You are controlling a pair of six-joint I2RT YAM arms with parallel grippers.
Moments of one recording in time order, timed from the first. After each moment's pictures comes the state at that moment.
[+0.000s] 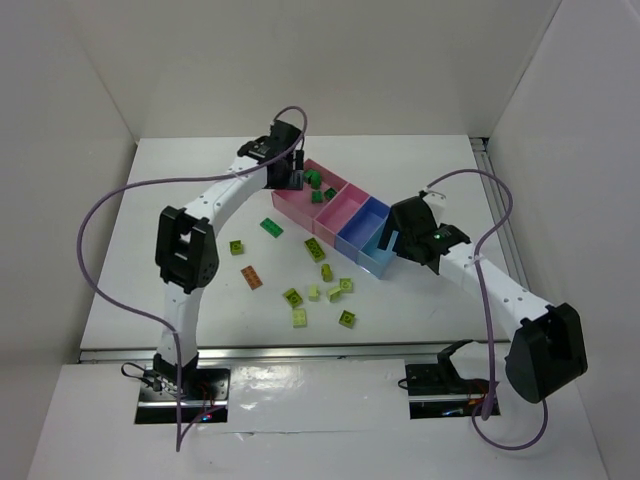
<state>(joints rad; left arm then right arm) -0.44 2.15 2.02 -0.78 -0.27 -0.33 0.44 1.24 0.90 -0.59 0.39 0.69</state>
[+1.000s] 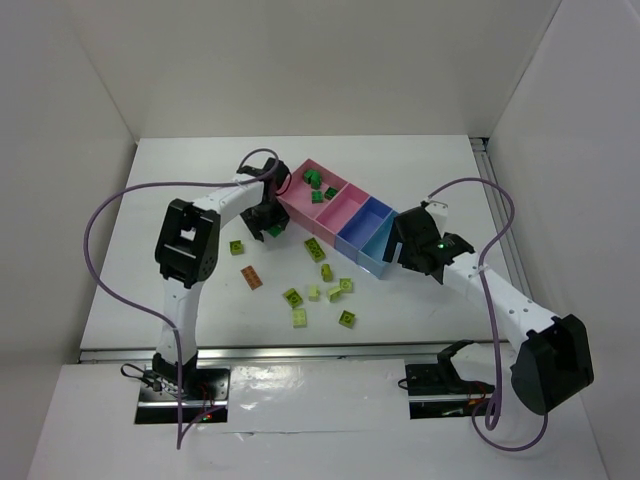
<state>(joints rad) -0.38 2.17 1.71 -0.91 -0.23 -0.99 0.45 1.17 0.83 -0.64 0.41 0.66</state>
